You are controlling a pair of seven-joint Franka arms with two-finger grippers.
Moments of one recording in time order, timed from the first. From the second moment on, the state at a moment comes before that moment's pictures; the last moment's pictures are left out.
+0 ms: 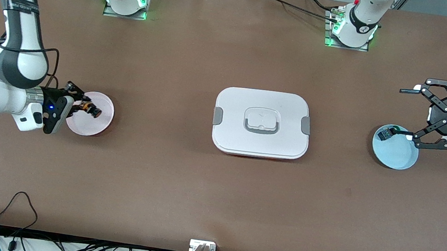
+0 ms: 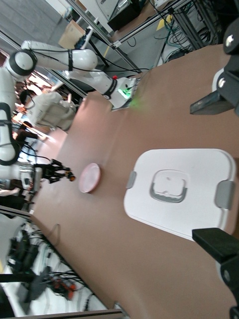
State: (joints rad) left arm 0.95 0.46 -1.00 -1.42 -0.59 1.48 1.22; right arm 0.01 0.46 -0.04 -1.63 0.18 1.77 -1.24
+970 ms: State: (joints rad) left arm 0.64 0.20 -0.88 -1.37 -0.05 1.25 0.21; right arm 0.01 0.48 -0.04 -1.92 0.00 2.24 -1.57
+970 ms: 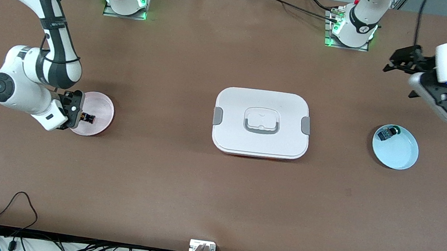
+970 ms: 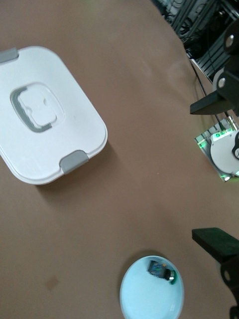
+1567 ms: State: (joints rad) left arm 0.15 0.17 -0.07 -1.39 -0.04 1.29 0.16; right arm 0.01 0.48 -0.03 -2.06 0.00 2.40 -1.58
